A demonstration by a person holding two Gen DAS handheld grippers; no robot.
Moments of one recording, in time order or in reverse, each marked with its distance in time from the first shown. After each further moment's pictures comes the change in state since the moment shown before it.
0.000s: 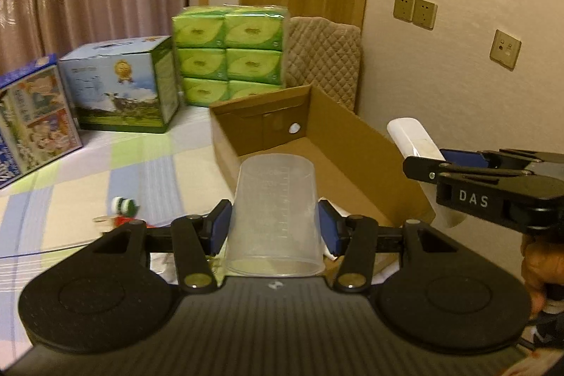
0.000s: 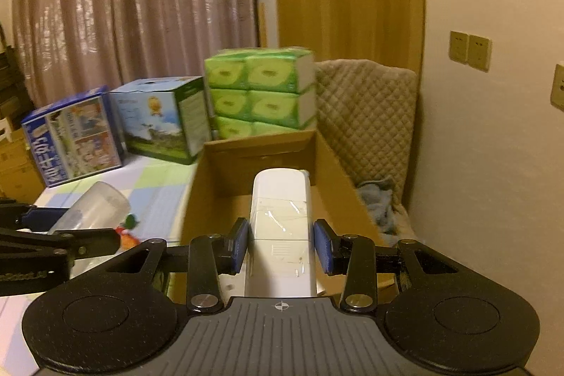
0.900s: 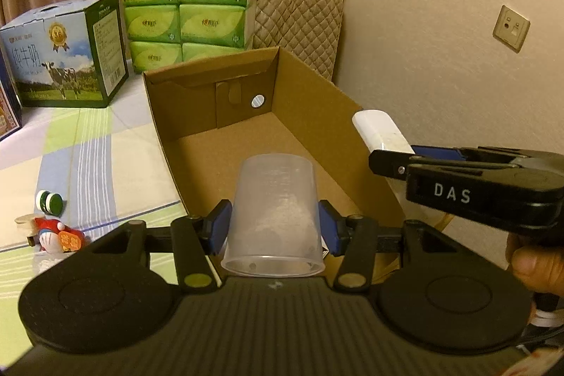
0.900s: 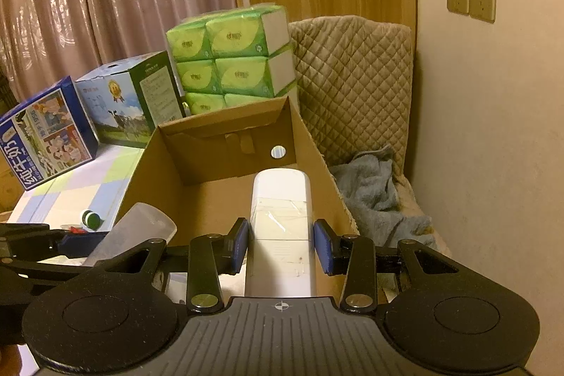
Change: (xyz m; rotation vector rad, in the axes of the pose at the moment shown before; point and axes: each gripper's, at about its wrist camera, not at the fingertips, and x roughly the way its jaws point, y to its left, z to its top) left arm 0.106 -0.025 0.009 -0.014 0.108 -0.082; right arm 0.081 -0.049 0.005 0.069 0.107 0.016
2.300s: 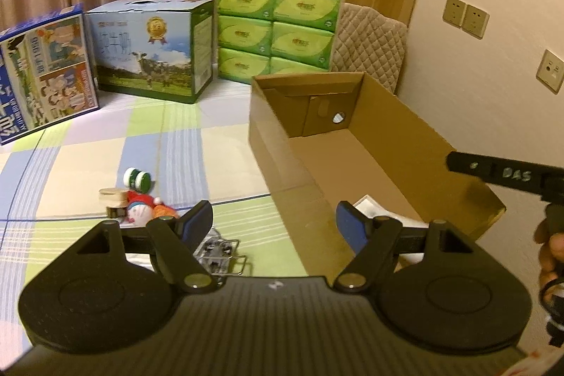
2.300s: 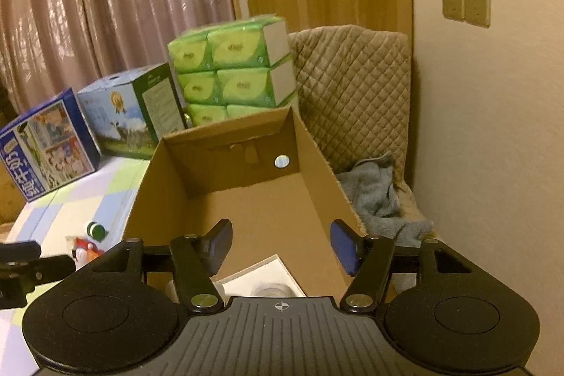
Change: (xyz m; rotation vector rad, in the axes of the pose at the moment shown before) left arm -0.067 0.069 -0.024 -0.130 -0.078 0.156; right arm -0.010 0.009 -0.001 0.025 -0.051 -0.006
